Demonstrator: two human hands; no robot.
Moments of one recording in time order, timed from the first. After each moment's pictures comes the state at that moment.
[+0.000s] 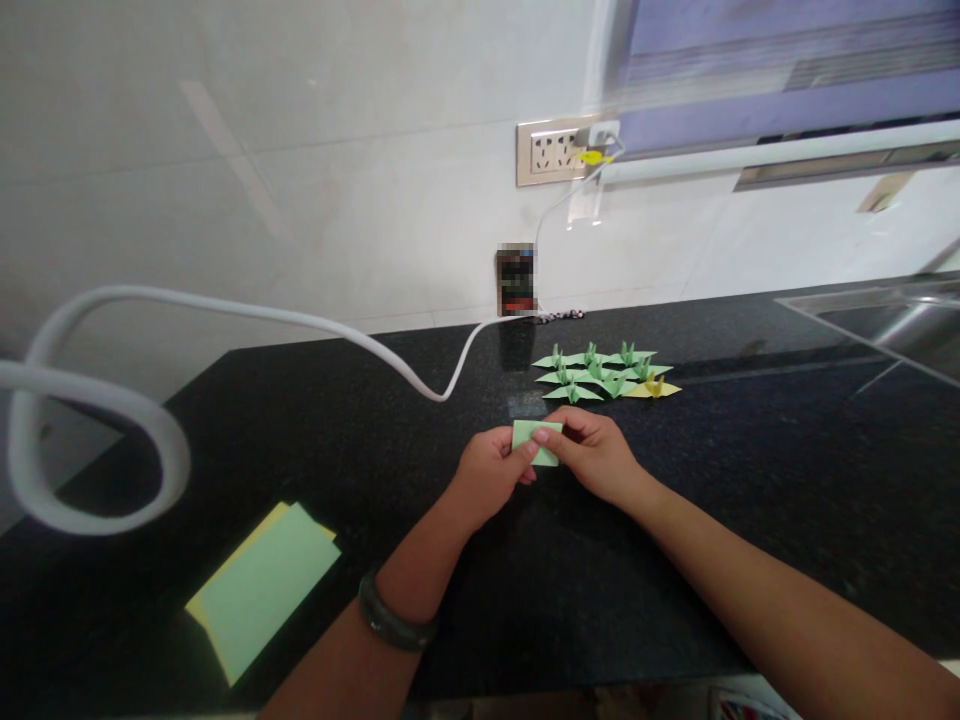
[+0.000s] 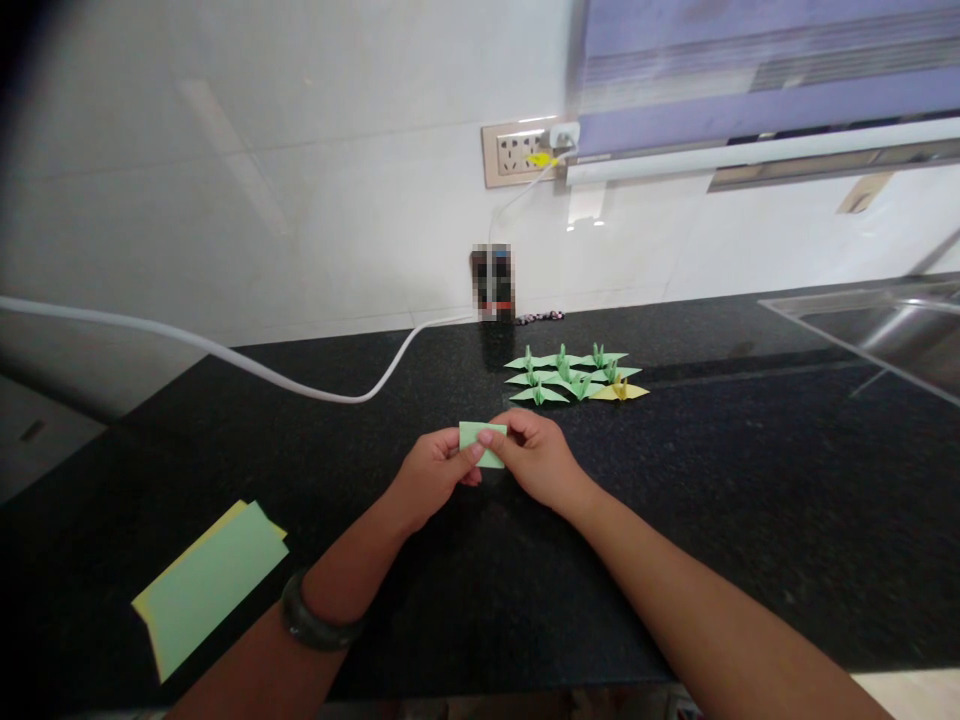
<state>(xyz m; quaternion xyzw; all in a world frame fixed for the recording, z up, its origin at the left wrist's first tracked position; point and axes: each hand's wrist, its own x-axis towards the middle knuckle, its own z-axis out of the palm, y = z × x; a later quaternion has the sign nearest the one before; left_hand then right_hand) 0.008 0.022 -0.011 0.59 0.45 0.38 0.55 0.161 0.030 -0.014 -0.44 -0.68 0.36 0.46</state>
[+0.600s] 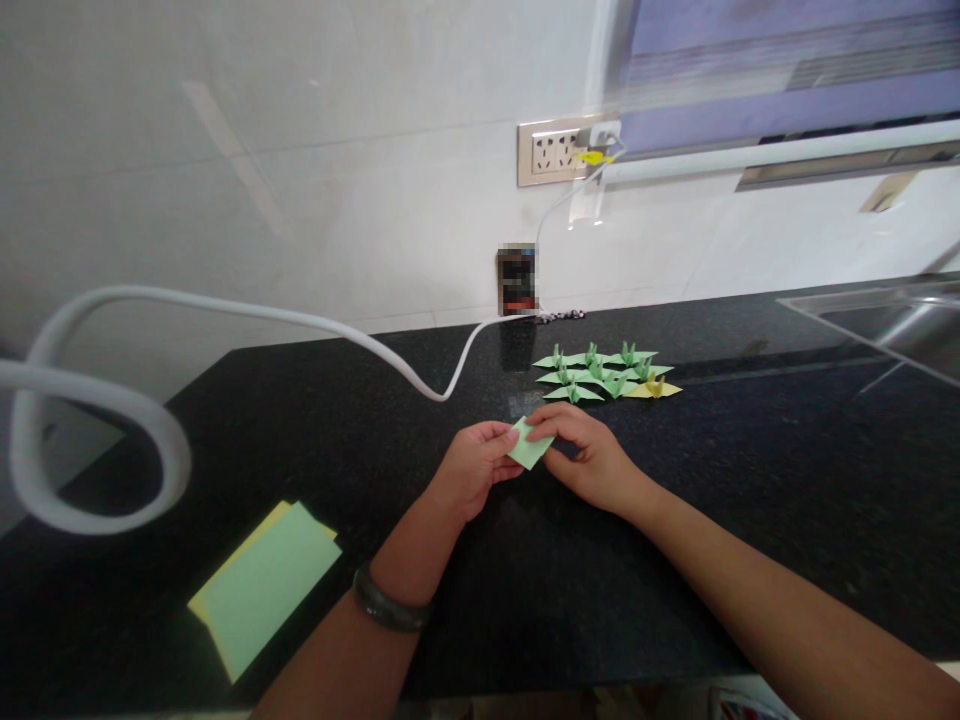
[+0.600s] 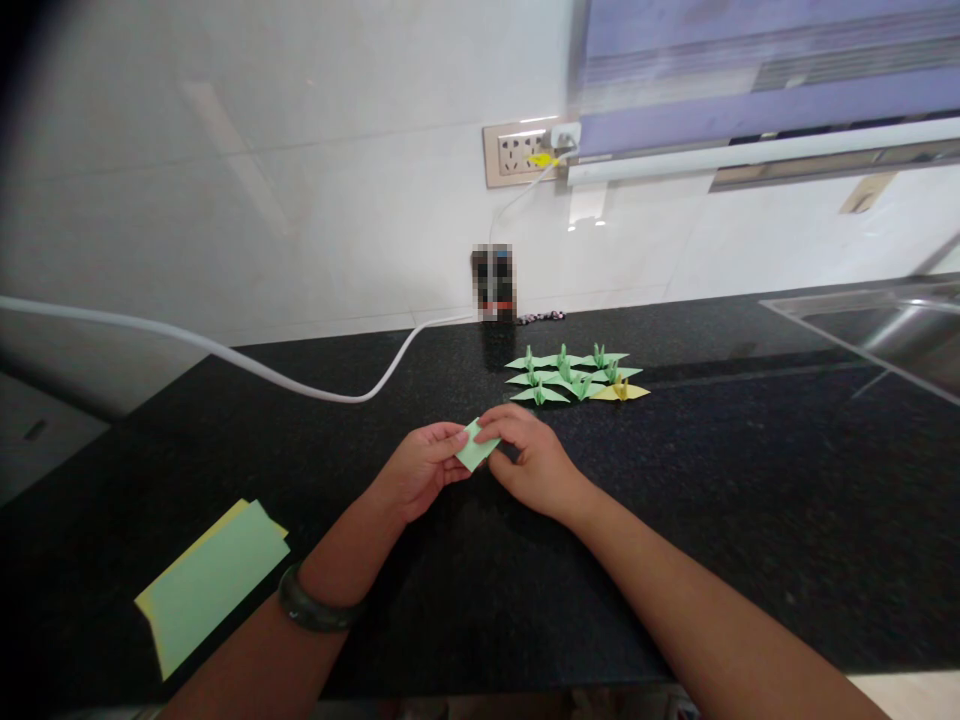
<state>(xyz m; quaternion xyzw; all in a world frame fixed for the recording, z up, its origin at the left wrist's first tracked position) 0.000 0.030 -0.014 0.38 0.43 0.42 0.70 0.159 0.026 -0.010 -0.34 -0.79 0.23 0.45</state>
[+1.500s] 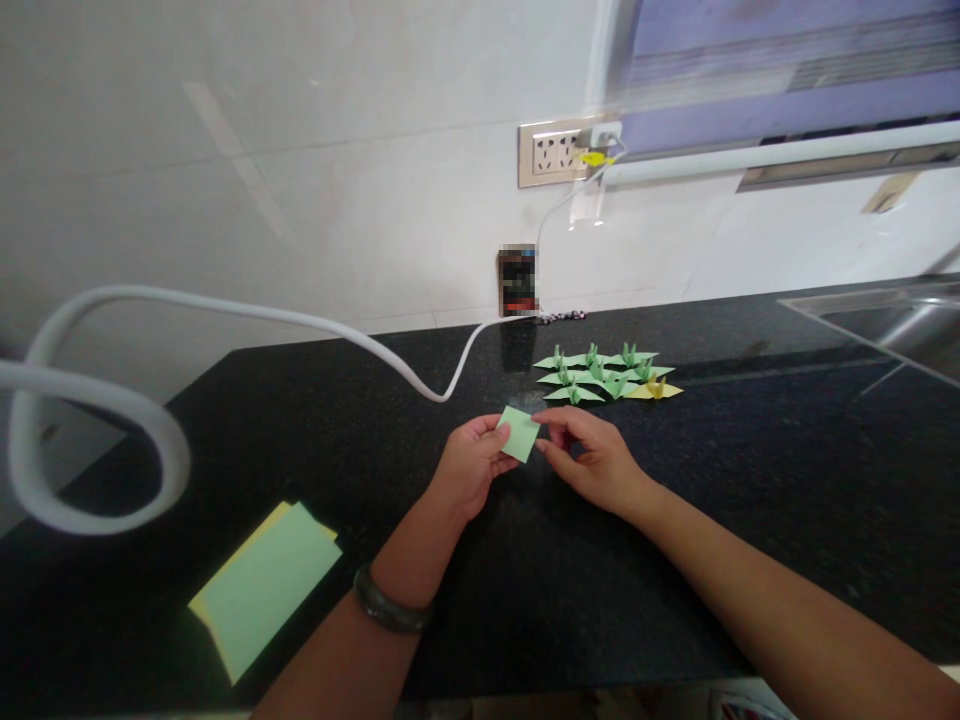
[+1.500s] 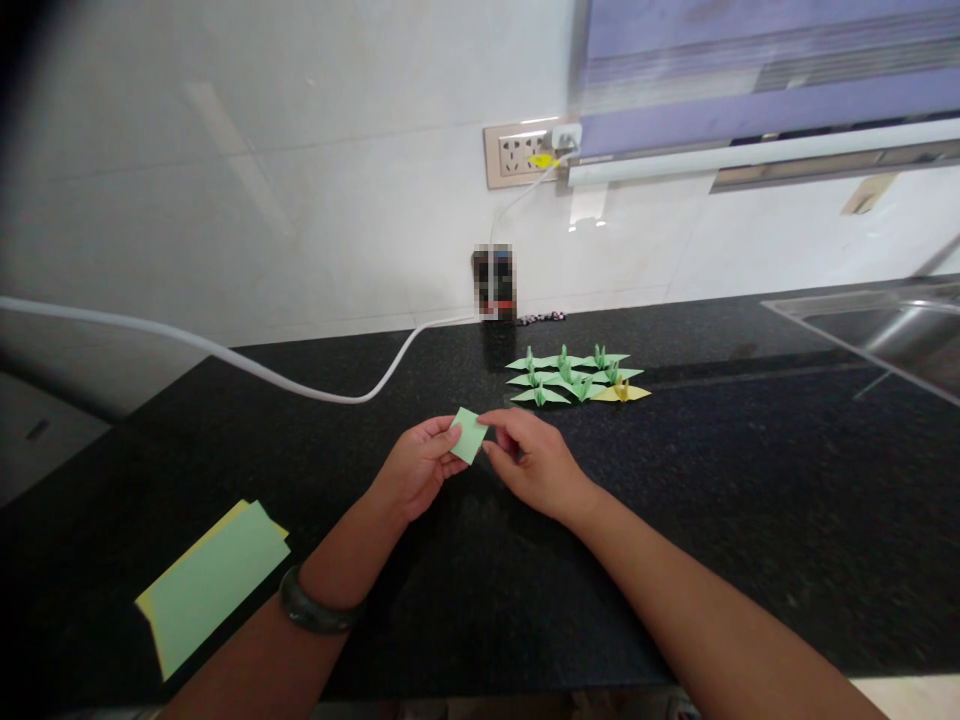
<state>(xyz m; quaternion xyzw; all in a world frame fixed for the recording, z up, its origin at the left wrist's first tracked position) 0.001 0.033 -0.015 0.37 0.42 0.47 0.68 0.163 0.025 -0.011 -0.39 -0.79 0.17 0.43</state>
